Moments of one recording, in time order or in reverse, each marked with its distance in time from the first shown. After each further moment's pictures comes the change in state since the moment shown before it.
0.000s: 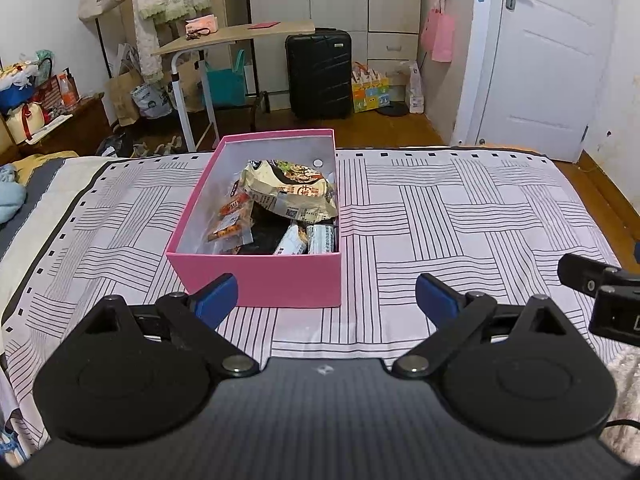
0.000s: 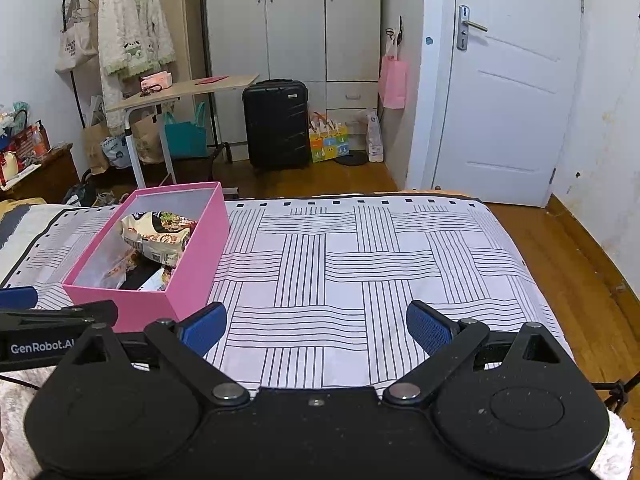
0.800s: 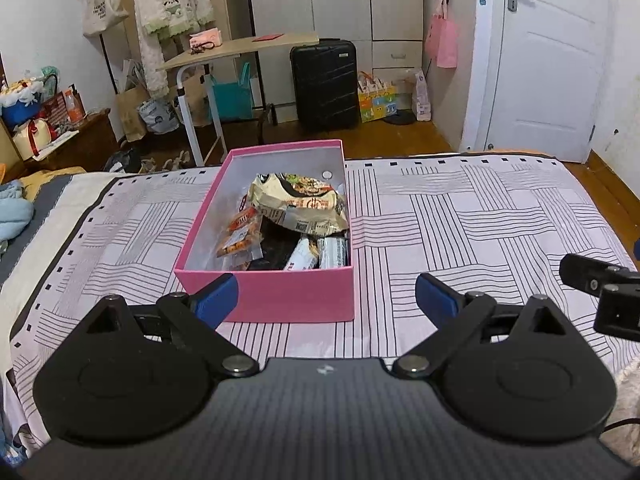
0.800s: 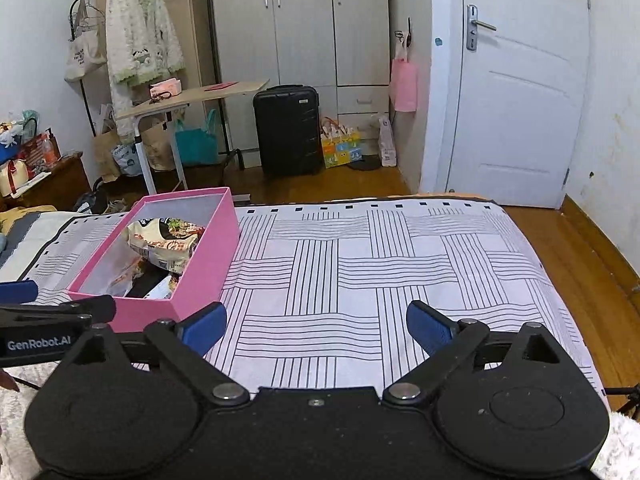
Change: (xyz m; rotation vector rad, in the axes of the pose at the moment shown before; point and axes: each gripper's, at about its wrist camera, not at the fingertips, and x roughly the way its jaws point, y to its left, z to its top) left arm 0.008 0.001 0.001 0.026 -0.032 0.033; right arm 0.013 -0.005 -0.004 0.015 -0.018 0.047
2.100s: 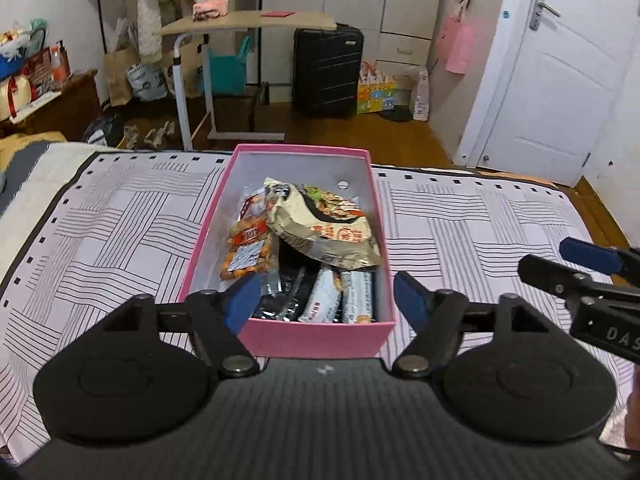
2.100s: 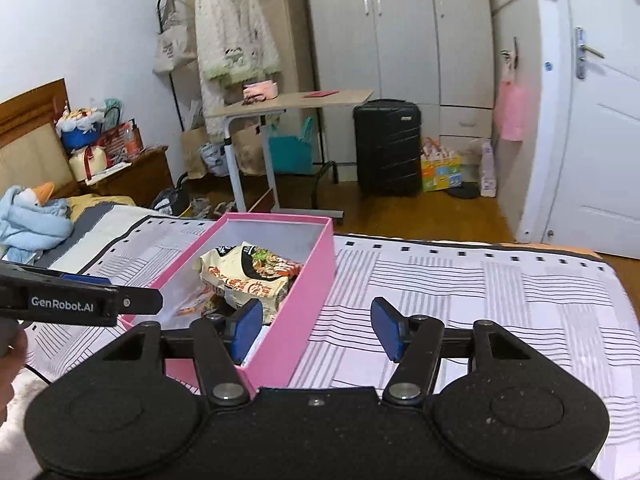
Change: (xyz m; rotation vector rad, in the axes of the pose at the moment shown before) left arm 0.060 0.071 0.047 -0.106 0.052 -0.097; right arm 0.059 0.042 0.051 -0.128 -0.051 0.263
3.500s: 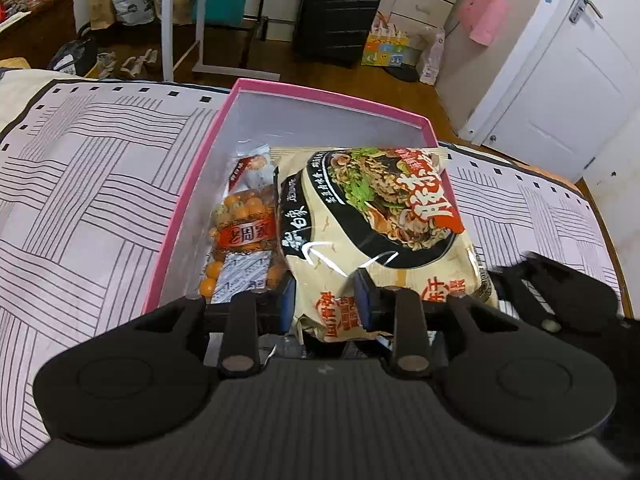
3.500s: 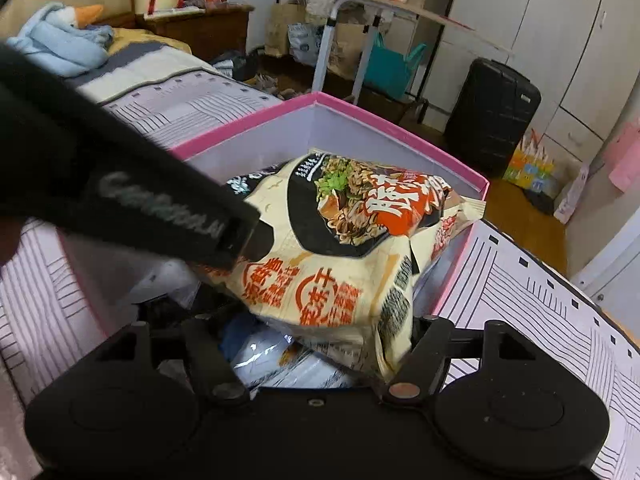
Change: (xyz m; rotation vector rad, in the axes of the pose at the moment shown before) left arm 0.163 0.070 0.034 -0.132 0.173 -0.080; right arm 0.191 0.084 -0.012 -0.377 0.254 0.140
